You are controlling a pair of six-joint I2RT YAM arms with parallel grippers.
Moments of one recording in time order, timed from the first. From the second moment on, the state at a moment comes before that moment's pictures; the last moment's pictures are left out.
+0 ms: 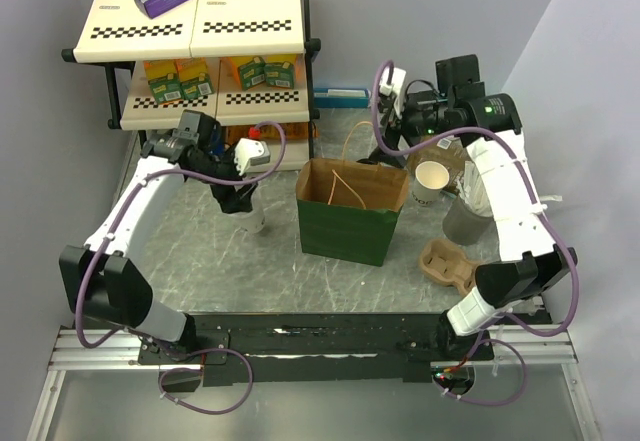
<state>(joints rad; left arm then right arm) -0.22 1.48 1.41 -1.04 0.59 0.81 0.24 1.58 1.98 -1.15 -0.72 -0.73</state>
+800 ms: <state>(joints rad) -0.24 1.43 1.61 -1.08 0.49 0.76 0.24 1.67 1.90 -1.29 -0.75 -0.92</state>
